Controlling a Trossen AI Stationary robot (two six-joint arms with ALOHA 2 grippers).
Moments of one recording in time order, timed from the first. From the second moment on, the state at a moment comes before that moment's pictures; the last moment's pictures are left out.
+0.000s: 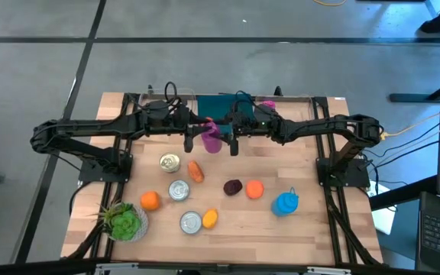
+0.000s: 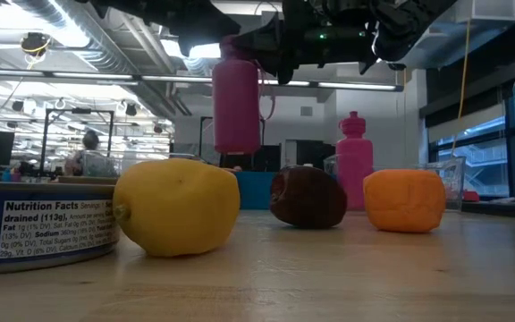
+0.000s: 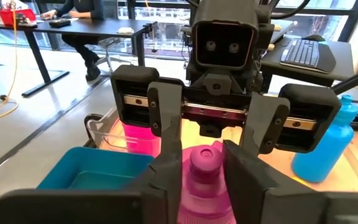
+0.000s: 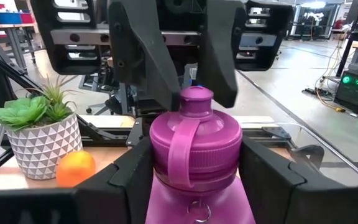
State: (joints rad) left arm 0.29 1.10 0.85 0.12 0.02 -0.02; right arm -0.20 1.67 0.98 0.65 -0.23 -0.01
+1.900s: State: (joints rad) left arm 0.29 0.94 0.69 0.07 -0.06 0.00; right arm -0.28 1.03 0.97 0.02 0.01 -0.19
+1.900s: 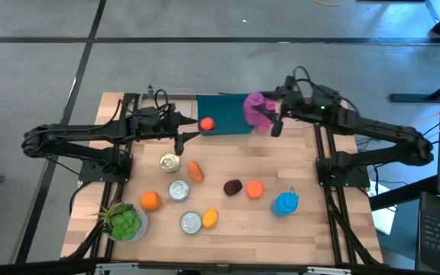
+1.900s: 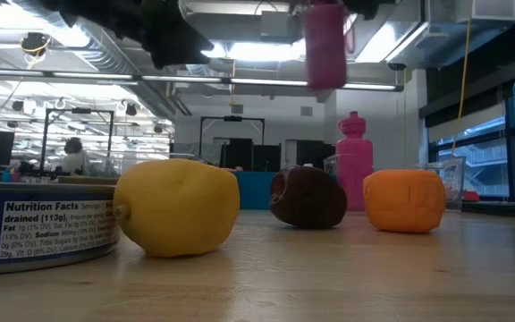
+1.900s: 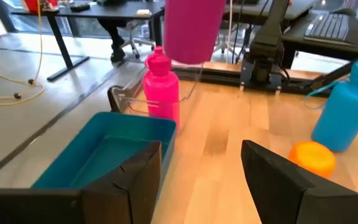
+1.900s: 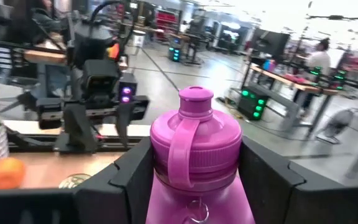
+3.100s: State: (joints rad) left arm 0.22 0.87 0.58 0.11 -0.06 -0.07; right arm -0.28 0.52 0.57 -0.15 0.46 -0.10
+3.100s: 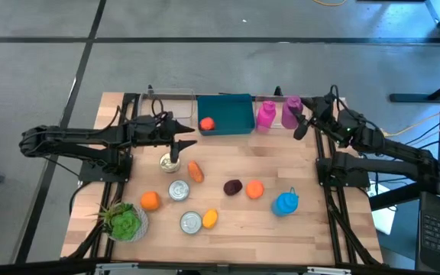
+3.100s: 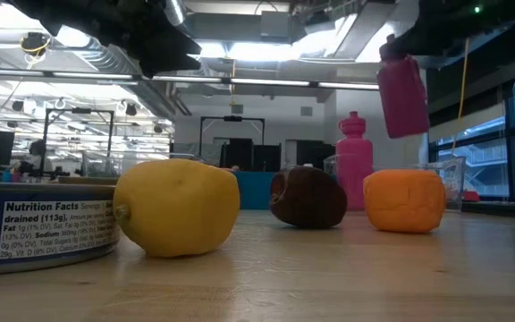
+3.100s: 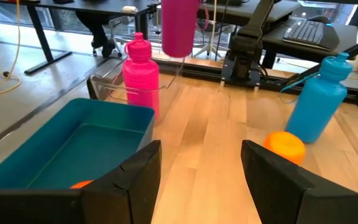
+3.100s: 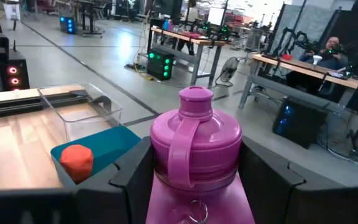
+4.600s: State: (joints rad) left arm 0.21 0.87 0.58 0.11 -0.06 -0.08; right arm -0.72 0.84 0.38 0.39 0.19 -0.09
